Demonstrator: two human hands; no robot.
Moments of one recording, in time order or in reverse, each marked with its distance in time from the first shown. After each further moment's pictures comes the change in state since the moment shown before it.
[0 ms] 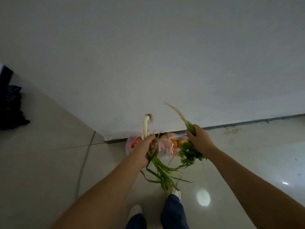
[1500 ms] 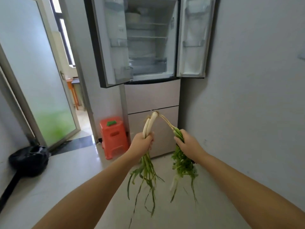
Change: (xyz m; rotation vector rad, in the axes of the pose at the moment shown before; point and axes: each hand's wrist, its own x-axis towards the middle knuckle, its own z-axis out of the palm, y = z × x) left_hand -0.640 -0.814 0.517 1.347 -1.858 0.554; right_hand -0.975 0.535 -0.351 0.162 1.539 0.747
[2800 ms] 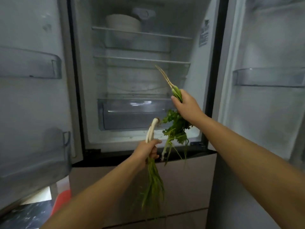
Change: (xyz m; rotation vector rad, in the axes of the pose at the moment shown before) left_hand 0.903 0.025 0.050 -0.325 0.080 -0.085; right_hand 0.941 0.136 -0.097 0.138 0.181 -0.434
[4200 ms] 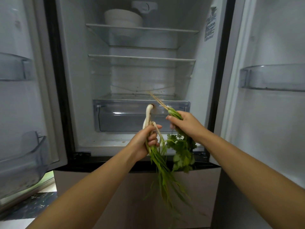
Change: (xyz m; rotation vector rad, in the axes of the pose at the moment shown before) left_hand 0.066 0.031 0.045 -0.294 -0.065 0.078; right_hand 0.018 0.091 -0.007 0.317 -0.342 0.126
